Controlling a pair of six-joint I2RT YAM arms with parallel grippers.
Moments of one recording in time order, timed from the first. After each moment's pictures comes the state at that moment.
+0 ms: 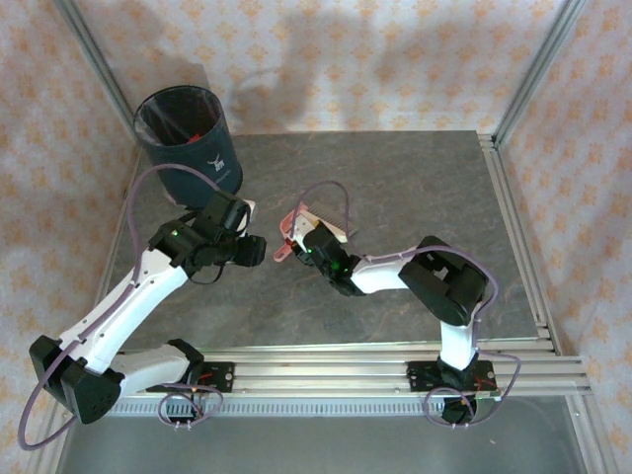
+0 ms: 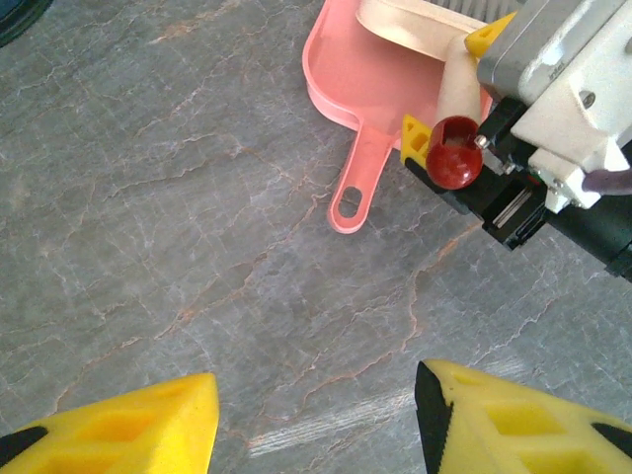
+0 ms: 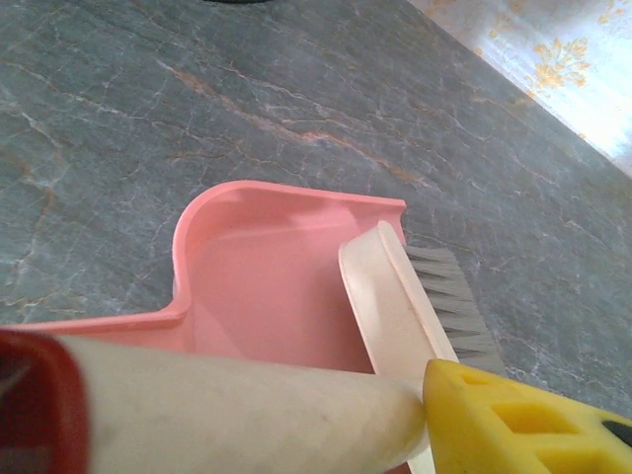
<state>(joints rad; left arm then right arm) -0.50 1.13 1.14 -1.03 -0.08 -0.33 0.91 1.88 0.90 0.48 0.41 -0.21</state>
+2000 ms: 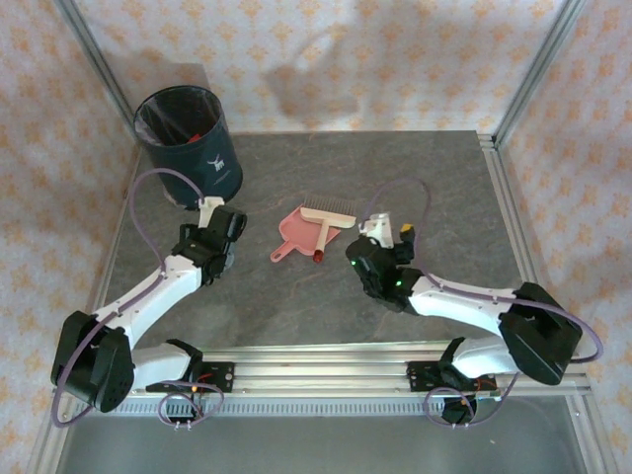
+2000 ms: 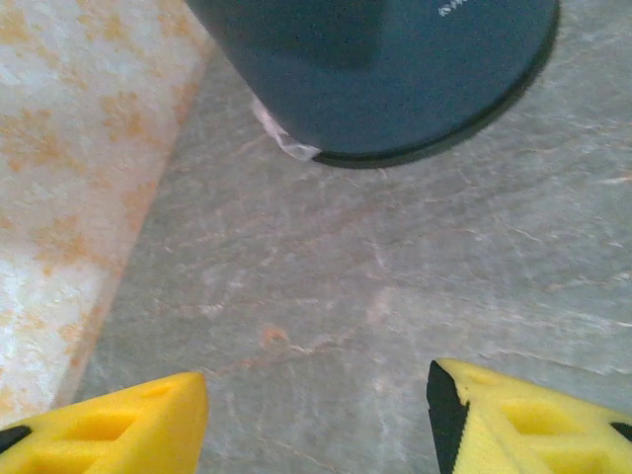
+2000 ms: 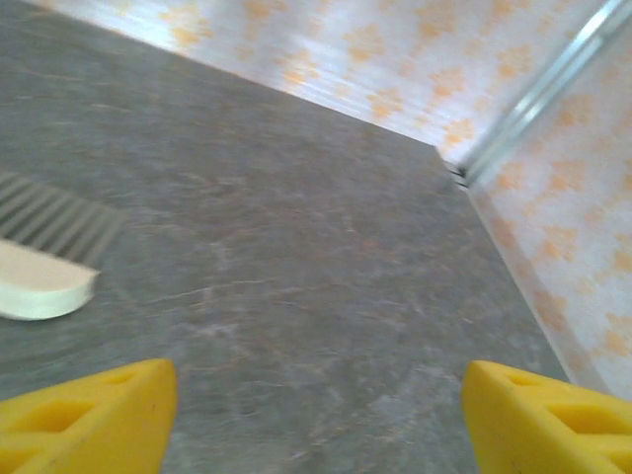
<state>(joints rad) -0.36 1.20 0.74 -0.44 -0.80 -0.22 0.86 1.29 0.63 0.03 1.07 0.15</state>
